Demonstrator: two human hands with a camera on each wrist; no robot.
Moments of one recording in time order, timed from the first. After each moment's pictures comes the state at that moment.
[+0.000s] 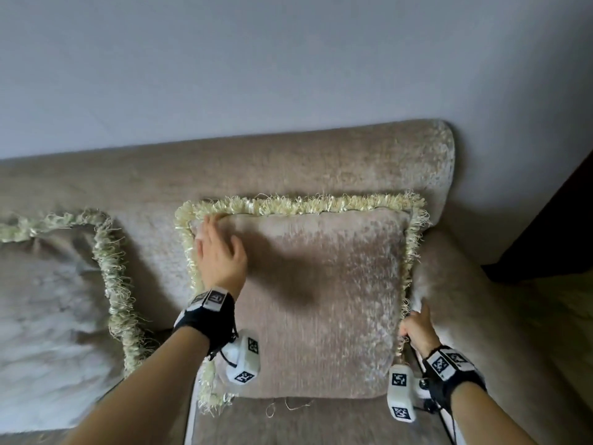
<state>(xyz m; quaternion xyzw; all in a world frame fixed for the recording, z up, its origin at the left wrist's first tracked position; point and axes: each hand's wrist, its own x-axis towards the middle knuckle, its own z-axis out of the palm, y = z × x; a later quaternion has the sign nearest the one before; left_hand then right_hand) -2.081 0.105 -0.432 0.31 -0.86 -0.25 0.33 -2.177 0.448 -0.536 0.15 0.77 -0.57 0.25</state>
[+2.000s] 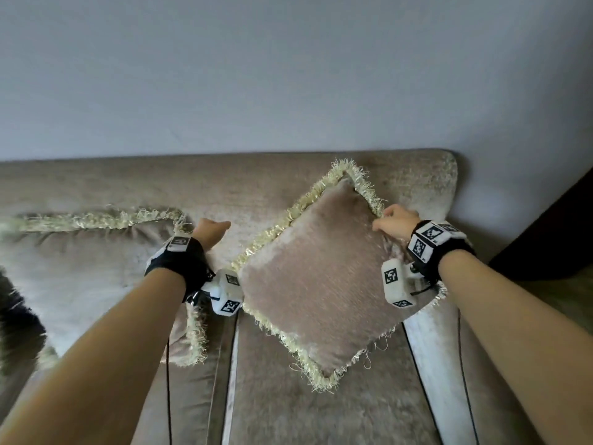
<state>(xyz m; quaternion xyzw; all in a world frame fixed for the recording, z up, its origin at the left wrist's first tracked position) -2.001 0.028 -0.260 0.46 -0.74 -0.49 0.03 -2.176 0.335 -0.226 -0.05 0.95 -0.22 0.22</state>
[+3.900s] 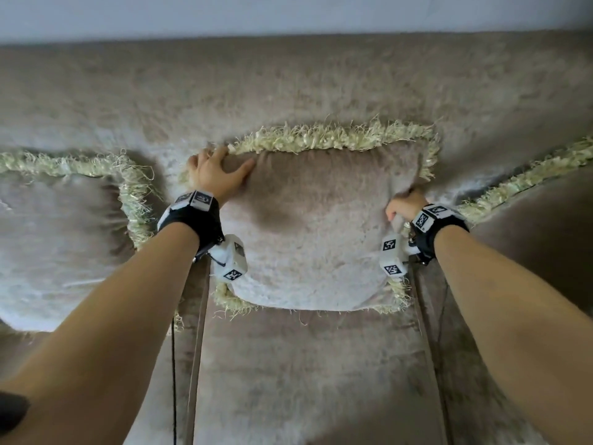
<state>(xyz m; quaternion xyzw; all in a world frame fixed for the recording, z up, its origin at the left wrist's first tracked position) -1.757 -0.476 -0.389 0.41 -0.87 -0.26 0.05 -1.929 -0.169 -0.416 0.06 0.90 -0.27 0.33</state>
